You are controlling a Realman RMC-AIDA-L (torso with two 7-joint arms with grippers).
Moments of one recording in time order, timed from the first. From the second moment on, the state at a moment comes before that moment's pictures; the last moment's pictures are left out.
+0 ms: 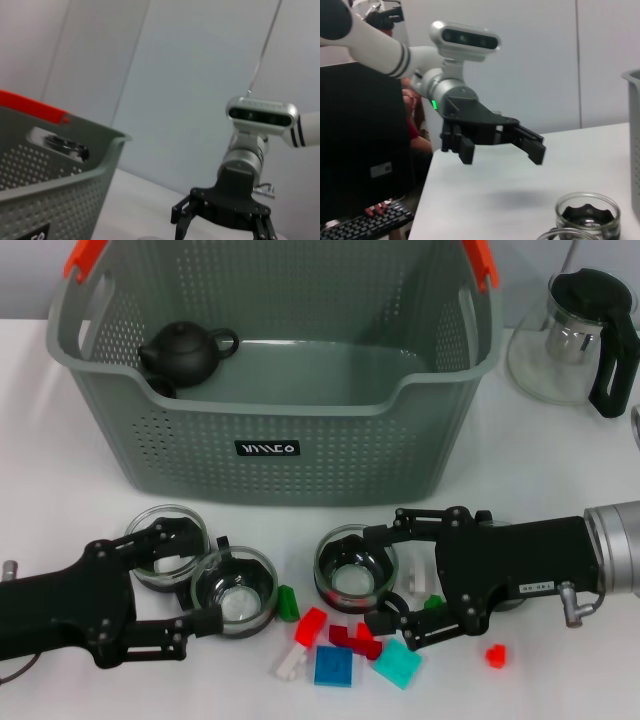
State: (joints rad) left arm -0.31 -2.08 0.47 0.66 2.05 1.97 -1.20; right arm 0.58 2.09 -1.02 -0.60 -1.88 -1.65 1.19
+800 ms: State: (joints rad) left arm -0.38 -2.08 0.47 0.65 2.11 1.88 -1.20; right arm 0.59 2.08 -1.01 -0.61 -1.88 -1.68 1.17
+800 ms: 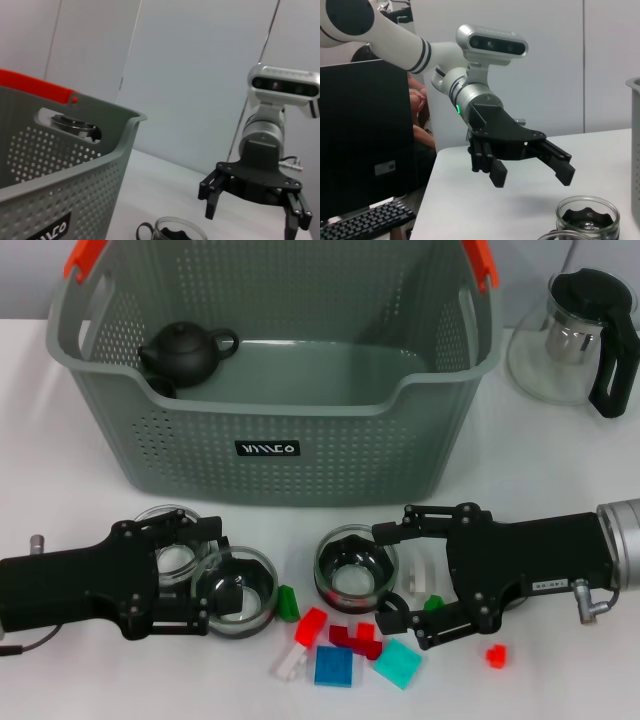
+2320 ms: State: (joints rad) left arm -0.40 -2.11 0.48 0.56 2.13 1.82 -1.08; right arm 0.58 2.04 -0.92 -1.00 -2.26 -1.81 1.50
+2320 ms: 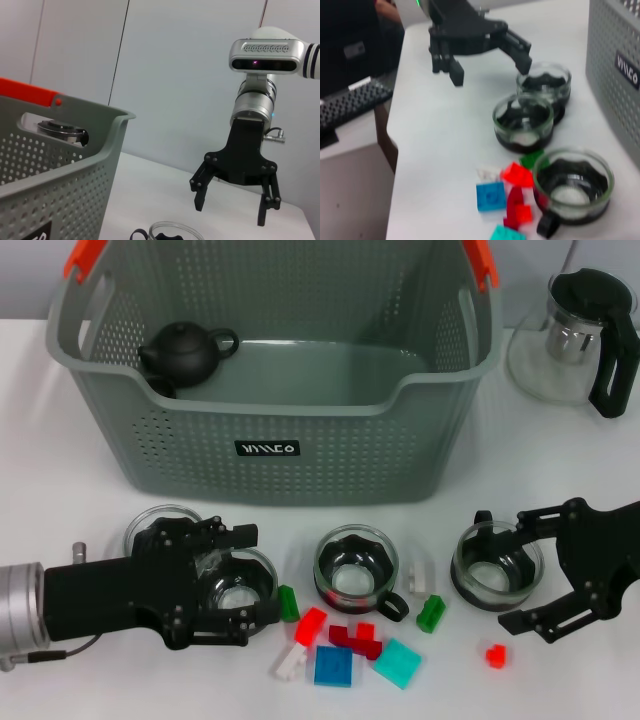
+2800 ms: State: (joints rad) left arm -0.40 -2.12 0.48 0.54 2.12 1.80 -1.08; right arm 0.62 2.05 -0.92 -0.99 -2.40 -1.75 1.51
